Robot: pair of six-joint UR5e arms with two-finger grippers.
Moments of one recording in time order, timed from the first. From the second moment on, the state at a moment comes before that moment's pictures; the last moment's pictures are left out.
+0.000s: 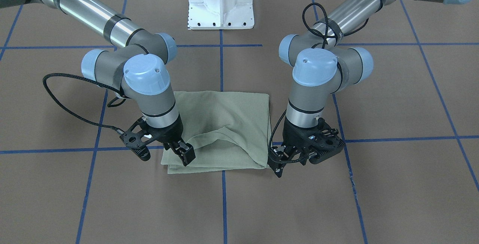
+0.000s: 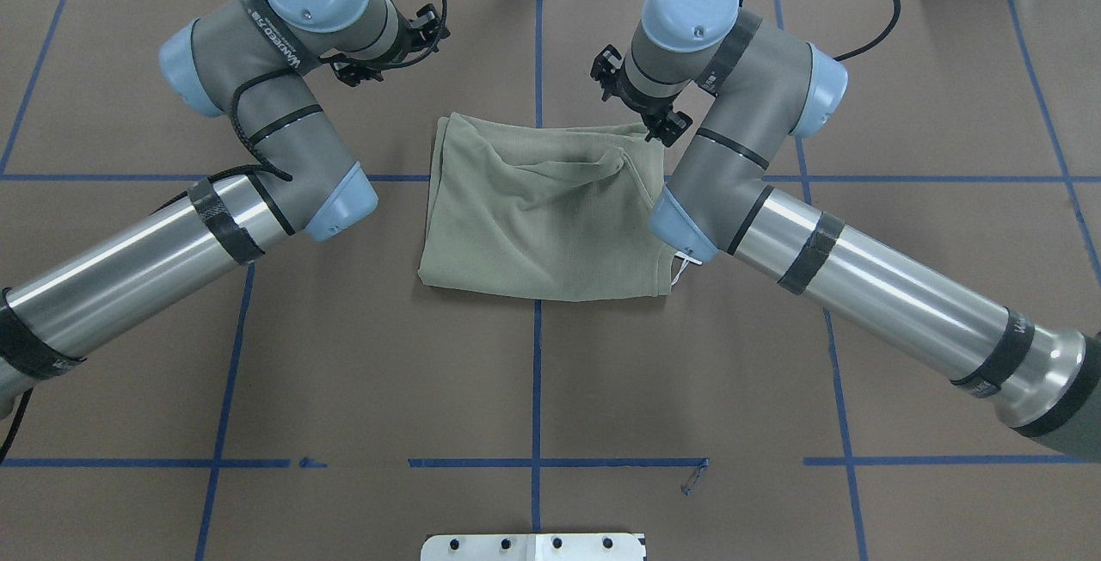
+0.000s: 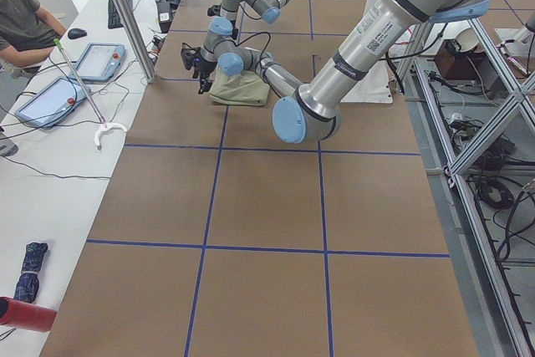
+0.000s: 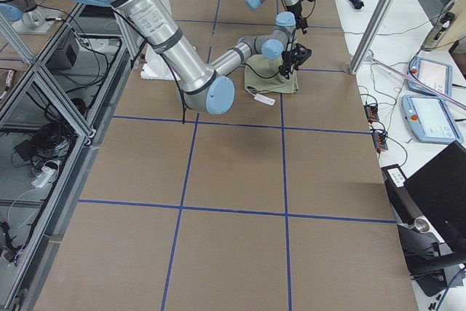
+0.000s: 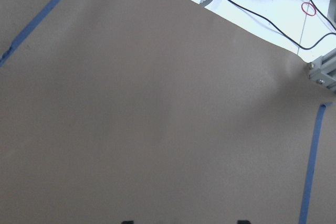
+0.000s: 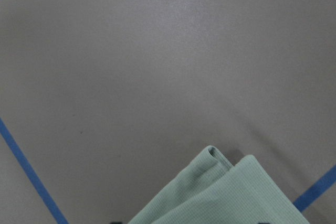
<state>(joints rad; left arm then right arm) -0.81 -2.38 -1.28 -1.97 -1.74 -1.49 0.76 -0.75 1.27 -1.28 1.86 1.80</state>
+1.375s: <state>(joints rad) -1.30 -1.80 -1.64 -1.93 -2.09 -0.24 1.39 -1.37 1.53 -1.48 2.25 0.26</state>
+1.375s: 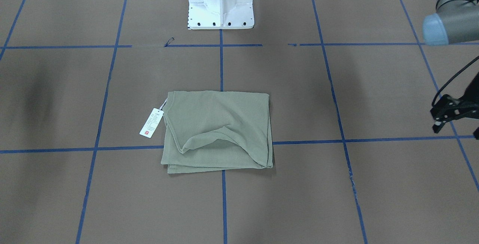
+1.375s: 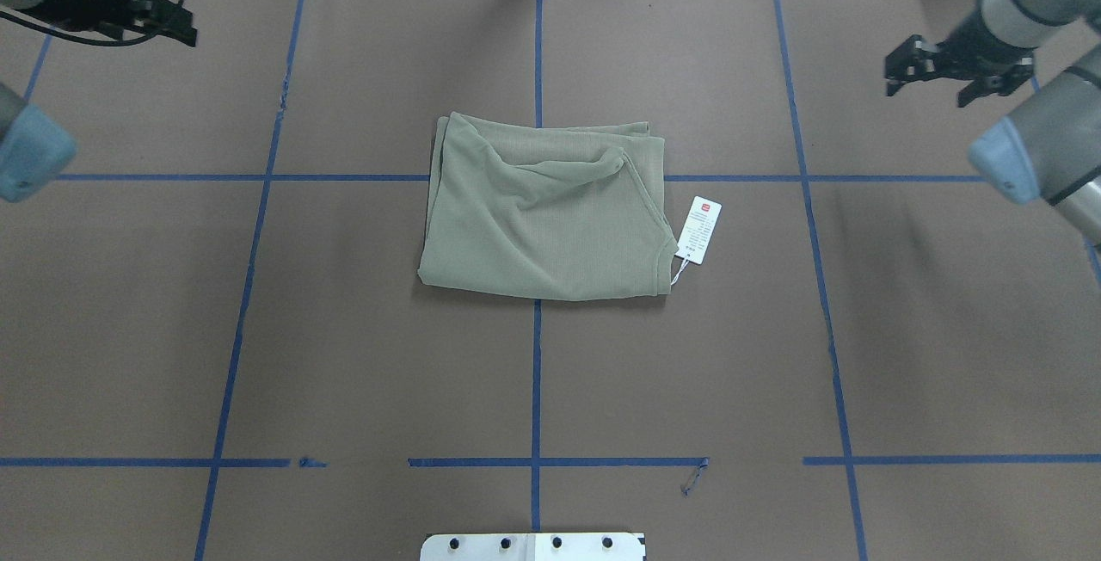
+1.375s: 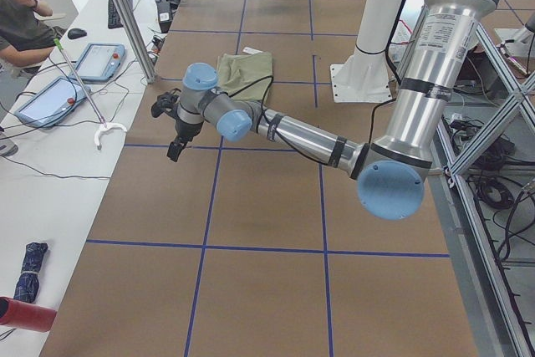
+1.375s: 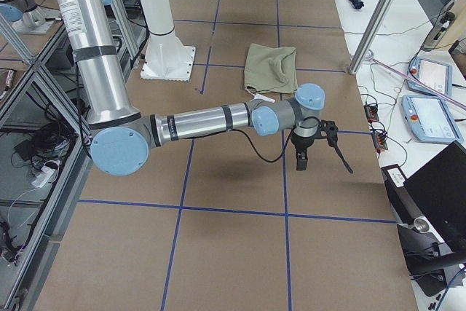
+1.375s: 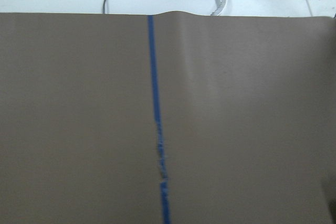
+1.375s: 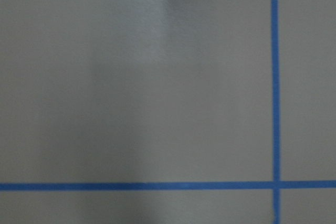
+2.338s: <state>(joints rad) -1.50 -1.58 -1.61 -1.80 -2.23 0.18 1.55 -1.45 1.58 -1.72 2.34 -0.16</state>
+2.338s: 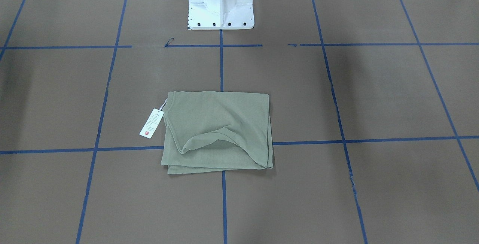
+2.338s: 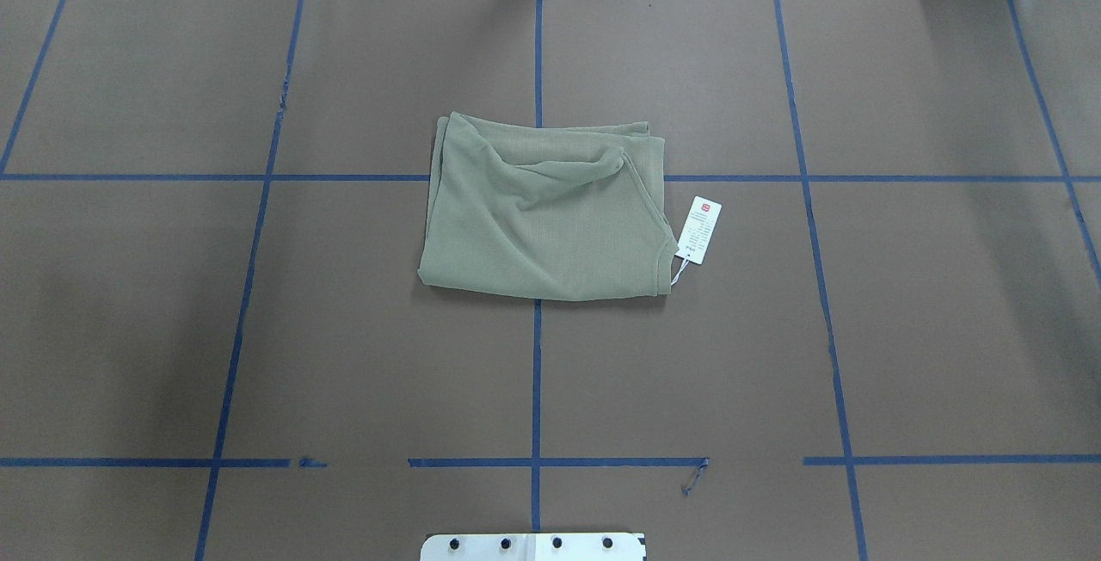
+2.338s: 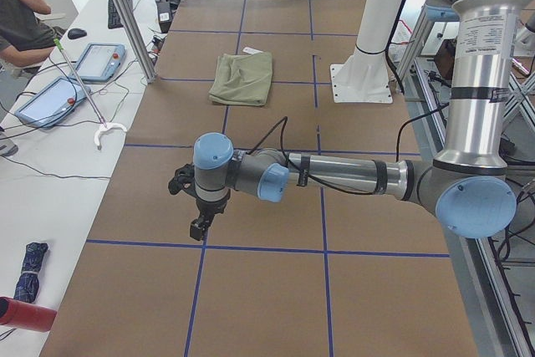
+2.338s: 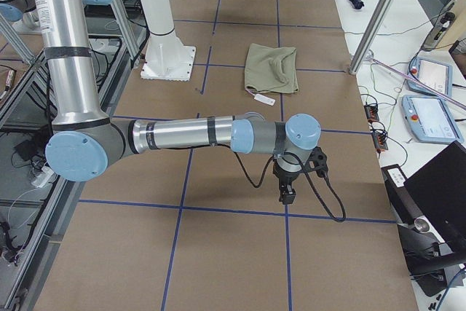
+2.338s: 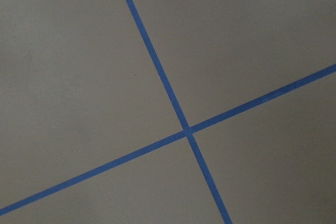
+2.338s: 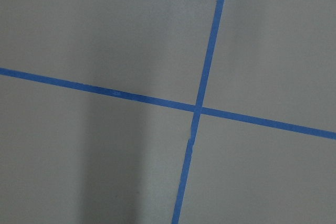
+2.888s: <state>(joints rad) -1.53 -1.53 -1.62 -1.70 -2.25 0.18 1.56 -1.49 1.57 -1.72 2.34 -0.07</state>
